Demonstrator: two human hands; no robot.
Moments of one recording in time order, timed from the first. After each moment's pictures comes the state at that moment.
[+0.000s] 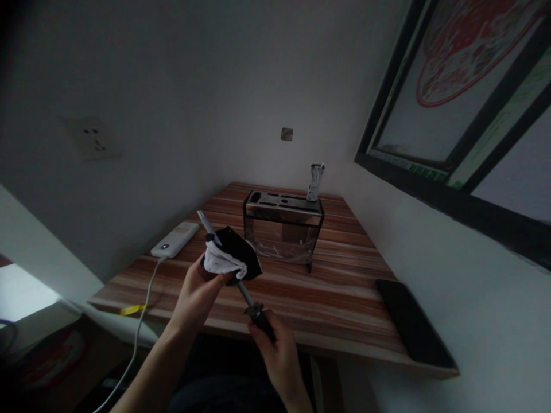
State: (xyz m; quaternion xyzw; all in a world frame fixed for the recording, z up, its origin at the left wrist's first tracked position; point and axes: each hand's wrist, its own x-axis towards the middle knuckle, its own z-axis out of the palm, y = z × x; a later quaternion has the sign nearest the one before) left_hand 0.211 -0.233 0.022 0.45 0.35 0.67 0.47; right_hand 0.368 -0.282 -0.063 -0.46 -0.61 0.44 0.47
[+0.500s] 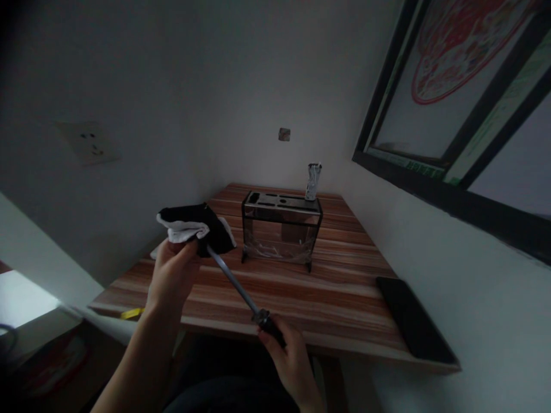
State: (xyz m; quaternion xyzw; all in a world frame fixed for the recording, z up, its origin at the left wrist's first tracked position) left_hand 0.182 -0.206 0.049 0.41 0.32 0.76 0.38; right_hand 0.391 -0.286 -0.073 -0.49 -0.65 0.35 0.46
